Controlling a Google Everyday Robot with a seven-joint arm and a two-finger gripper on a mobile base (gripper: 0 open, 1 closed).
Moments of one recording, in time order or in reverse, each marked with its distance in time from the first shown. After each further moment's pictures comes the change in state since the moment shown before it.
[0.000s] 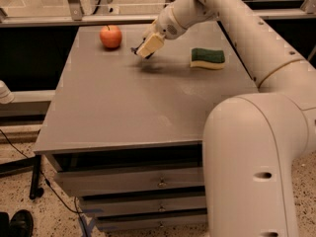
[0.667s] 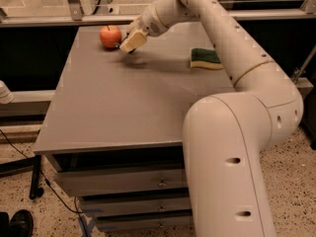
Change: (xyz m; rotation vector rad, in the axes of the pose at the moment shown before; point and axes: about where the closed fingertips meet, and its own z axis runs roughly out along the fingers) arm -0.042 -0.016 0.042 0.005 -0.101 -0.045
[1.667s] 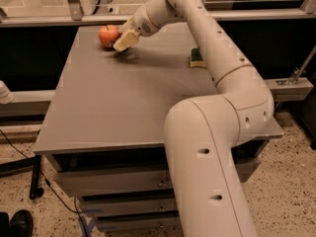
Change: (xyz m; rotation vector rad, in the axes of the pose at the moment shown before) arm -0.006 -0.017 0.036 0.000 -0.013 0.002
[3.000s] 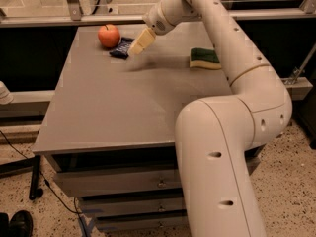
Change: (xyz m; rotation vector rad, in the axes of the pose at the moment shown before) arm 0.024 -0.001 -0.040 0.011 0.050 0.059
